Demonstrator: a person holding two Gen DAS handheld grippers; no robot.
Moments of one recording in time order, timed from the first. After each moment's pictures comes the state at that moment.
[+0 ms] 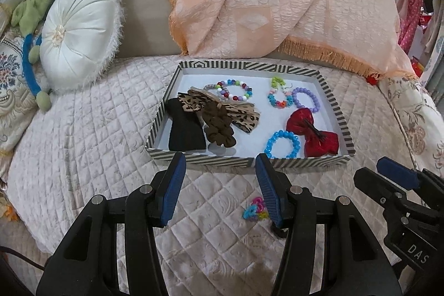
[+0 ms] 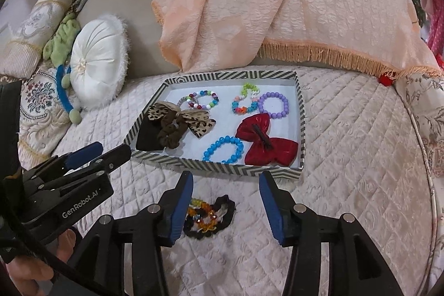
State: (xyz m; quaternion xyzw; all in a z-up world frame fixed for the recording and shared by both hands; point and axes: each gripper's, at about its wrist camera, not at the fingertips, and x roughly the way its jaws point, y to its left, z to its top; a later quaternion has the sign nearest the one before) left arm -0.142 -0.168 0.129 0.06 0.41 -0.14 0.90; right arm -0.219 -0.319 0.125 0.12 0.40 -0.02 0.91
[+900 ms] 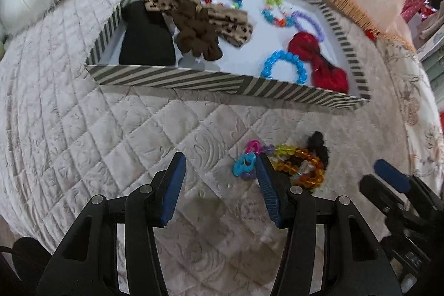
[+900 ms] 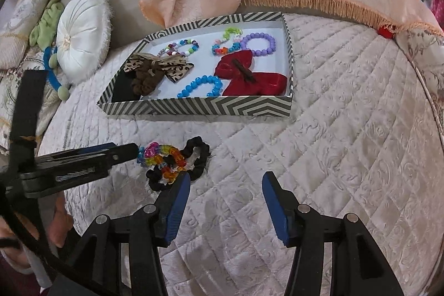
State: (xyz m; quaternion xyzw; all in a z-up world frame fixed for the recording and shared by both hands) left arm -0.114 -0.177 0.037 0.03 0.57 -0.19 0.80; right arm -0.229 -0.339 0.057 0.16 0.47 -0.02 0.87
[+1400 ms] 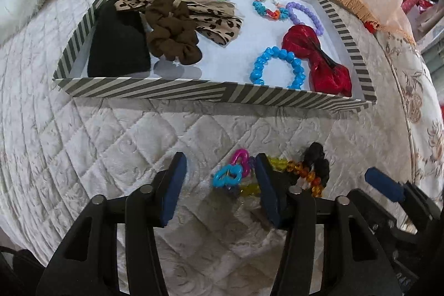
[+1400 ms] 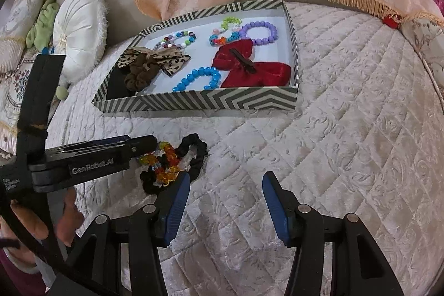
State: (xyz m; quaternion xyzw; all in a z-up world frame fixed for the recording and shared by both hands) left arm -0.099 -0.195 0.025 0.05 0.58 -0.20 0.79; right arm -0.217 -0.339 0.041 0.16 0.49 -0.01 0.86
